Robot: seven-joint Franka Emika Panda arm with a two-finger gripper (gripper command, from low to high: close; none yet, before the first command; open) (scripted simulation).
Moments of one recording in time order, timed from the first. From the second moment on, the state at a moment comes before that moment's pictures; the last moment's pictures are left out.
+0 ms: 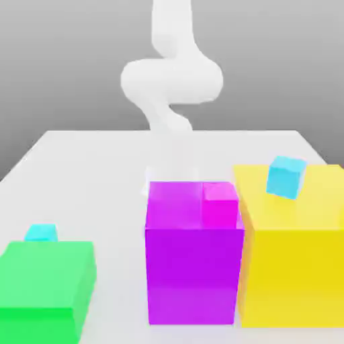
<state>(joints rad) 0.01 -0.73 -0.05 -2.29 0.07 2.30 0.83</state>
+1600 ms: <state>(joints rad) -0.41 0.33 -0.34 -2.68 0.63 2.96 2.54</state>
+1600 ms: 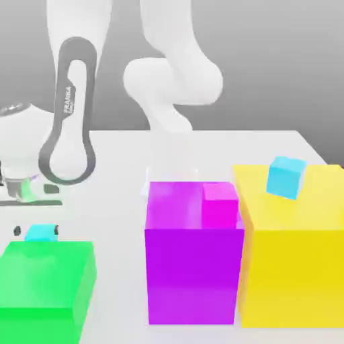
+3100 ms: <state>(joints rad) -0.03 -0.16 -0.44 -2.41 0.31 1.95 1.33</state>
